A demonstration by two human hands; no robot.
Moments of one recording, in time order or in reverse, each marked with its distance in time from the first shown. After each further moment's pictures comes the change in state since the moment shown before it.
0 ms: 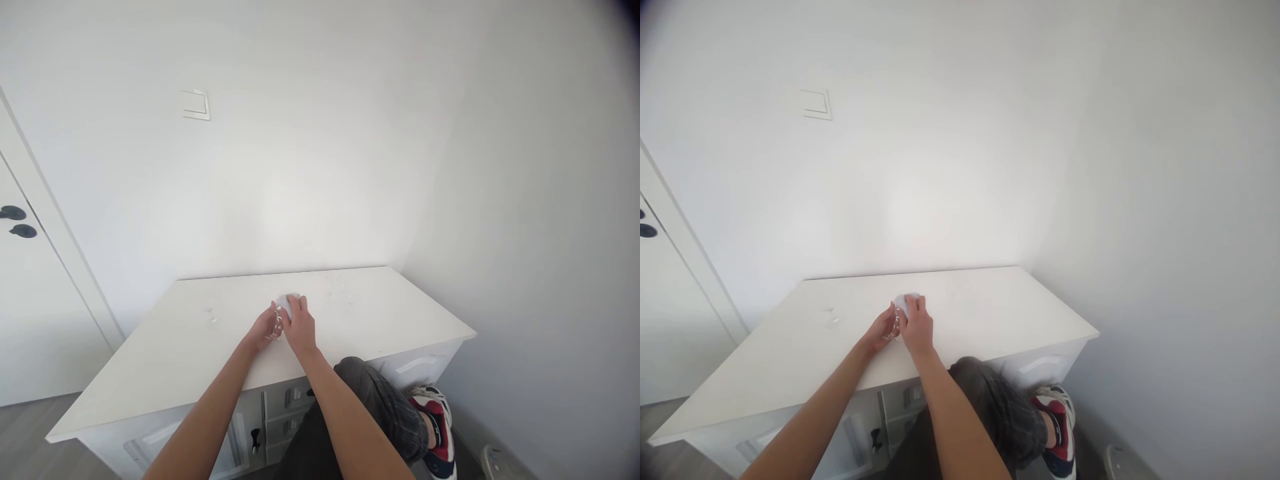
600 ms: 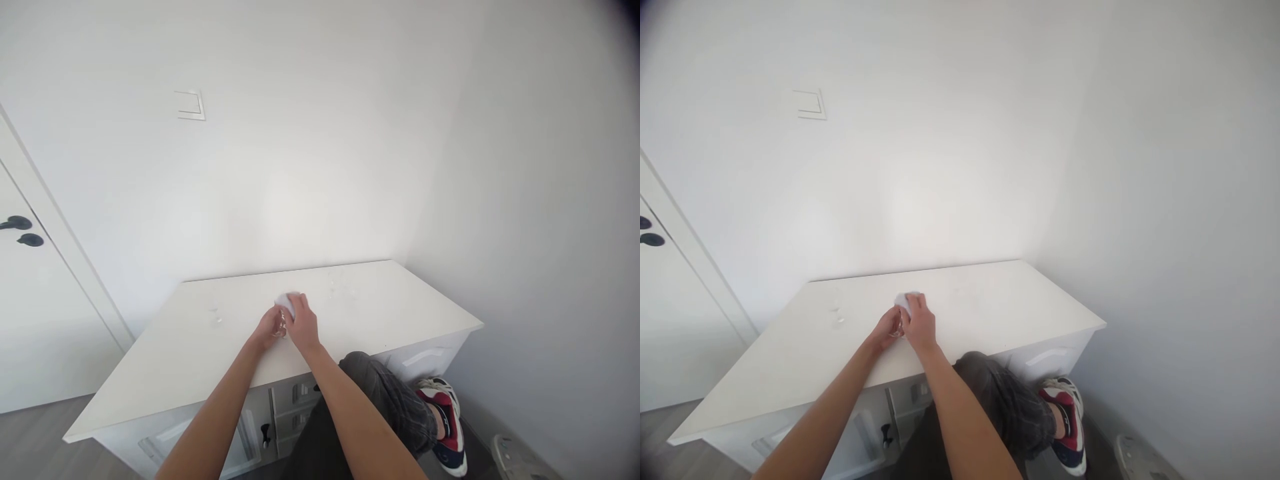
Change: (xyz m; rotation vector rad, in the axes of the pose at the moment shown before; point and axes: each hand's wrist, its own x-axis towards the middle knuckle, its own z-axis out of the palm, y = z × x) left_hand 0.001 -0.004 -0.001 0.105 0.122 0.012; right_hand 0.001 -0.005 -0.001 0.156 -0.005 0.040
